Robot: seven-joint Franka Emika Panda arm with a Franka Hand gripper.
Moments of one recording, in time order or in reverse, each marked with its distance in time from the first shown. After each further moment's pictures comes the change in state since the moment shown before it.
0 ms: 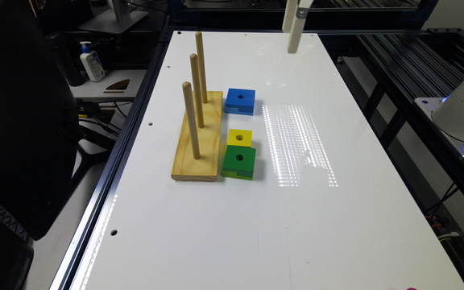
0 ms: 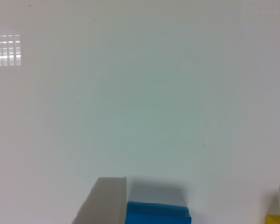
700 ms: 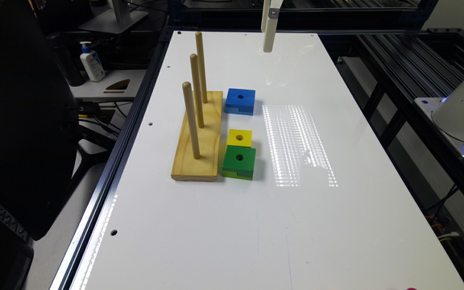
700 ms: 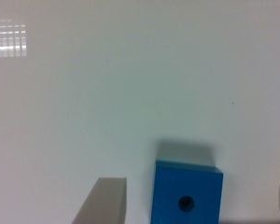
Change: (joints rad) arm -0.013 0.114 0.001 0.107 0.000 0.000 -0.015
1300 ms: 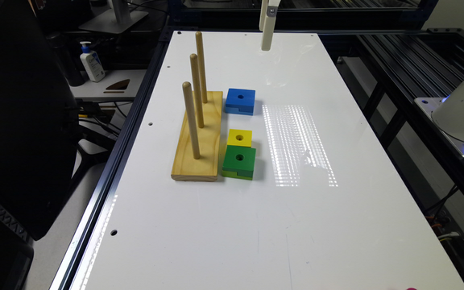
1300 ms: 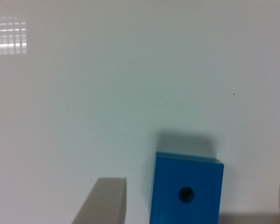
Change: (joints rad) arm 0.000 0.005 0.003 0.014 0.000 0.000 0.000
